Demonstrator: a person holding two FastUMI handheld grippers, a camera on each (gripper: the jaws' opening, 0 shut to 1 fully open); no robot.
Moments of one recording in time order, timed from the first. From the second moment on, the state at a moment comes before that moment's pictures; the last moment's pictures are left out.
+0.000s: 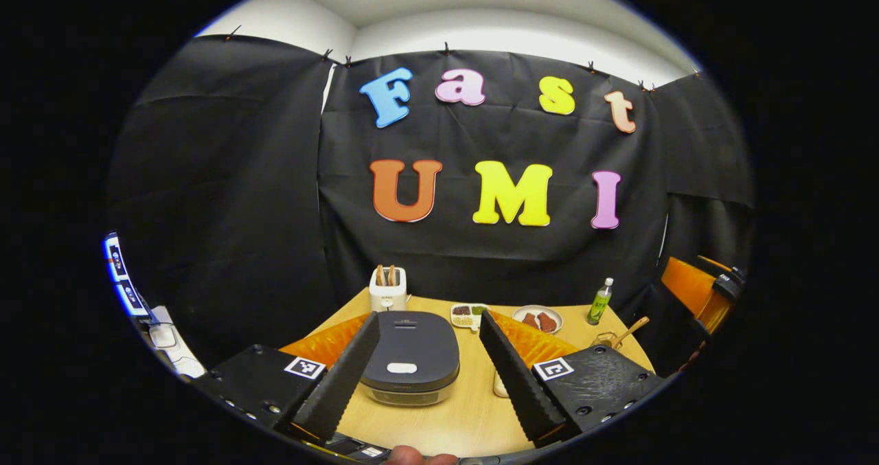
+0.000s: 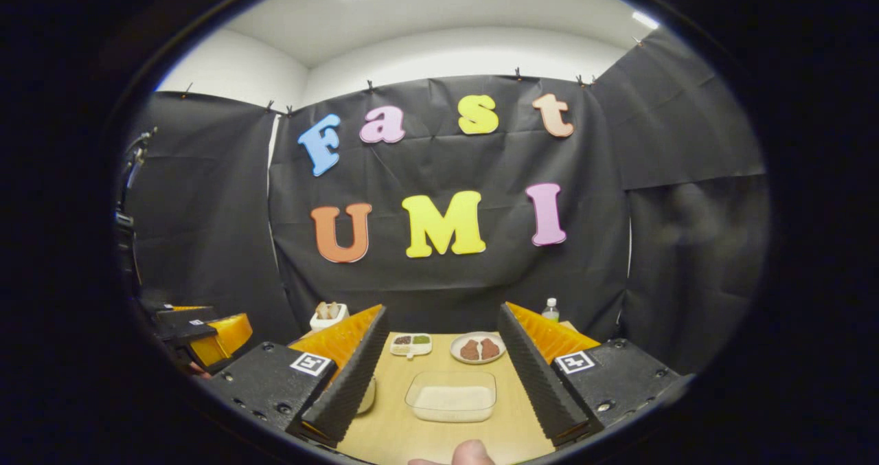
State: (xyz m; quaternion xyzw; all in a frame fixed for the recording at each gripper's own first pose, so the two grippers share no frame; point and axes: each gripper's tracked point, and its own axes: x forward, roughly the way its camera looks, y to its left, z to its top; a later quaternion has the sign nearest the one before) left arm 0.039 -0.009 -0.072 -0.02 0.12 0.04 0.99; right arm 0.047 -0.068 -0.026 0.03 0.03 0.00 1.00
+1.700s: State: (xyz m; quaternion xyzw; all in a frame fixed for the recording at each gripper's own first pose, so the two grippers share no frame) left arm 0.122 0.026 -0.284 -0.12 0.49 -0.01 0.86; right arm 0.125 -0.137 -0.087 0.06 0.09 -0.03 0.99
